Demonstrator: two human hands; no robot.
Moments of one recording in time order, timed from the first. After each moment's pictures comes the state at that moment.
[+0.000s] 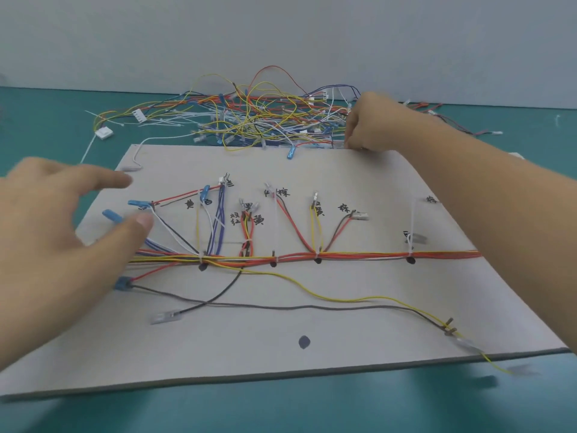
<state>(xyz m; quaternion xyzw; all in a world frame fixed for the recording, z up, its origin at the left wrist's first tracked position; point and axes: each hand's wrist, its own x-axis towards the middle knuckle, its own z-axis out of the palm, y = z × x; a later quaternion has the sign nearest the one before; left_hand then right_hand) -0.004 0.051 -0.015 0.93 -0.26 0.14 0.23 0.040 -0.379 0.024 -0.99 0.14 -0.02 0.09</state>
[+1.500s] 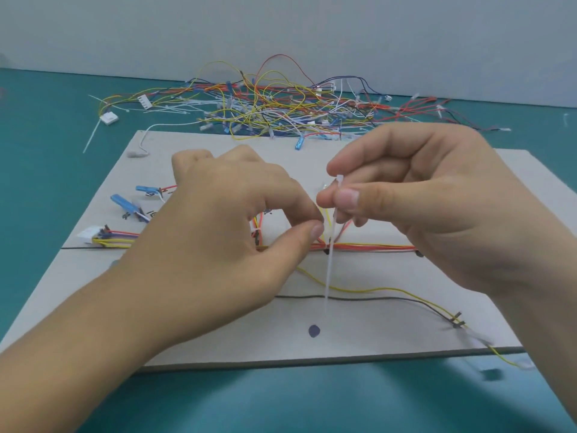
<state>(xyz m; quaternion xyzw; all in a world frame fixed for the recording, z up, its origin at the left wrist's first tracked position) -0.085 -0.063 0.029 0.82 -0.43 0.10 0.37 -0.141 -0.269 0.051 -0.74 -0.05 -0.06 0.67</state>
